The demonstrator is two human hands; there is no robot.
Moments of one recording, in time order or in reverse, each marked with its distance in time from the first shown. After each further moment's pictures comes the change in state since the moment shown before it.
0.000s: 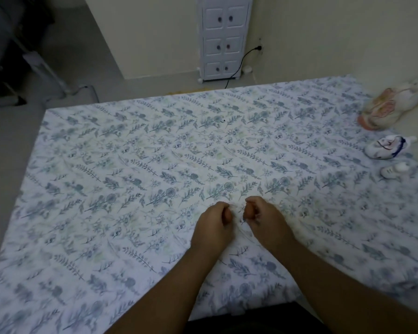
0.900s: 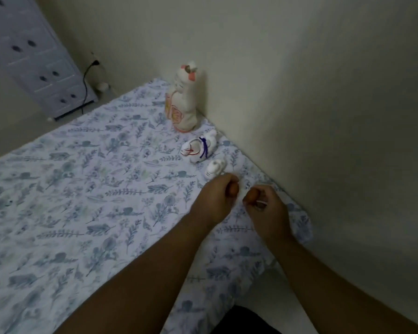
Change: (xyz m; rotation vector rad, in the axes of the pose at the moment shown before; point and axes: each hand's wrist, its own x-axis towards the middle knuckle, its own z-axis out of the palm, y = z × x) left_hand 0.132 0.315 0.303 -0.010 -0.488 0.659; right_hand -0.049 0.282 -0.257 0.394 0.740 0.501
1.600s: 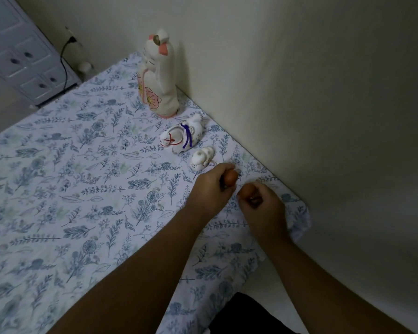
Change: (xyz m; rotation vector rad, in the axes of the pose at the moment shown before) left_hand 0.024 -0.016 0.034 0.015 0.070 -0.040; right_hand 0.007 0.029 0.002 -0.128 0.066 -0.079
